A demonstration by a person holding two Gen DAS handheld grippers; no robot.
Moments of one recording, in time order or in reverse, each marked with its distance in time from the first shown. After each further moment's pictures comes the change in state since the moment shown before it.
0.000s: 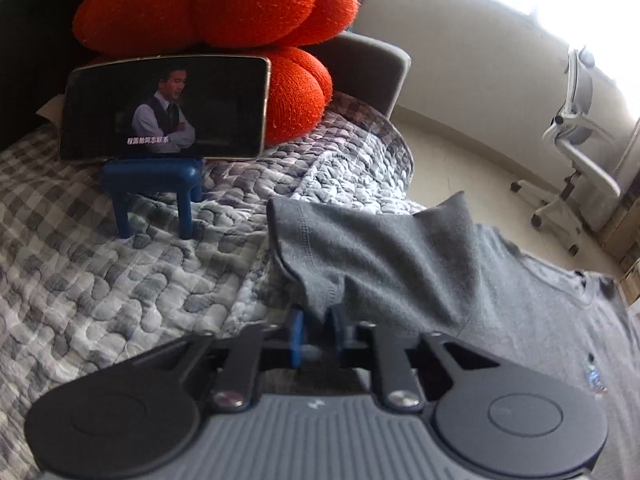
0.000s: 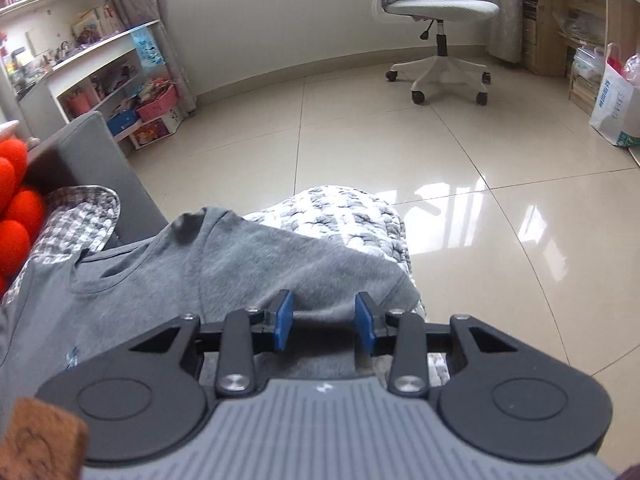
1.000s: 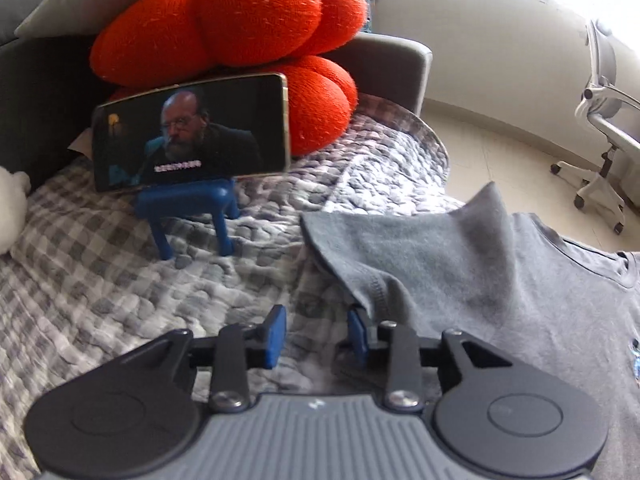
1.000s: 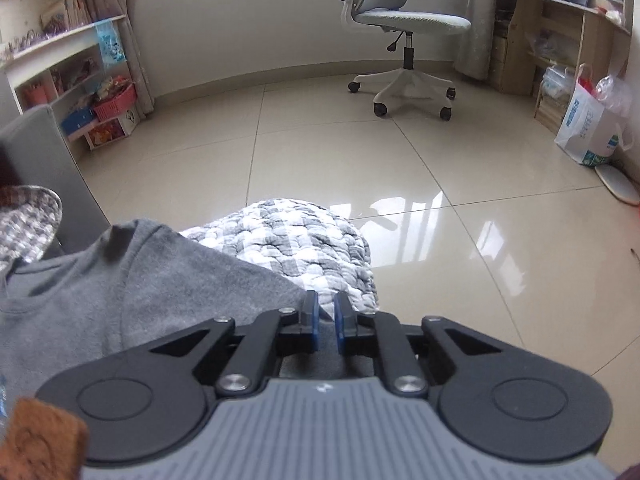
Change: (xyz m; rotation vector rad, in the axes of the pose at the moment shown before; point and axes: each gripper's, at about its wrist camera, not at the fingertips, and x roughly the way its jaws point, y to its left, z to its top) left arm -0.003 -0.011 0.000 0.078 -0.021 0.142; right arm 0.031 -0.004 0.014 0.010 -0.049 -0.110
